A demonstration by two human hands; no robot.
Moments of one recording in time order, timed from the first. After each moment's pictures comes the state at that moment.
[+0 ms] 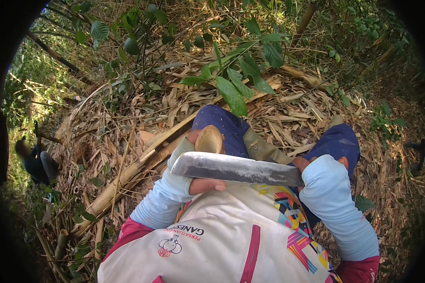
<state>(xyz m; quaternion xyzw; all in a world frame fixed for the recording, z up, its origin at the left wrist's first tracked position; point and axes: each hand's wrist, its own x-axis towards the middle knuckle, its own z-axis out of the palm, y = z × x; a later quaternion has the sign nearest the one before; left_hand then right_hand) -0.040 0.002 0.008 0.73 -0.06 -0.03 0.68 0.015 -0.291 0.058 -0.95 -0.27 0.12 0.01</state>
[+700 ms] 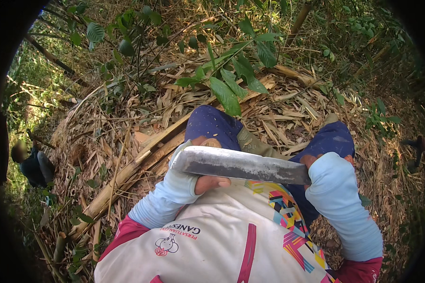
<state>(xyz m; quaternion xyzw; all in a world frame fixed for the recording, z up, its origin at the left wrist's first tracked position) -0.038 -0.013 0.015 0.78 -0.13 0.01 0.61 0.016 -0.310 0.070 -0.96 -0.26 0.09 0.00</state>
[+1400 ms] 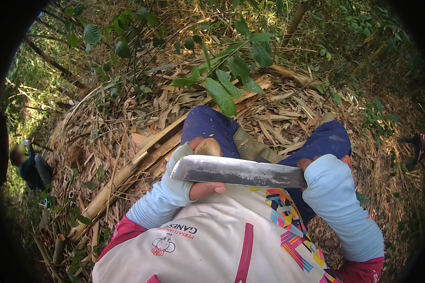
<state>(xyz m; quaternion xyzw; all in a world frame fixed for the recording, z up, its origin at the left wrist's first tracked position) -0.037 -0.013 0.015 0.76 -0.11 -0.05 0.64 0.013 -0.311 0.077 -0.96 -0.26 0.12 -0.01</state>
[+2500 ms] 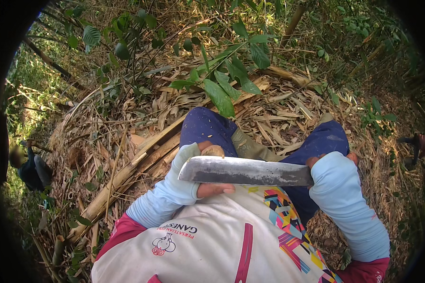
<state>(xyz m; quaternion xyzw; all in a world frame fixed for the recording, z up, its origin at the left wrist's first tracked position) -0.034 -0.021 0.015 0.78 -0.12 -0.06 0.61 0.018 -0.327 0.080 -0.96 -0.25 0.10 -0.05</state>
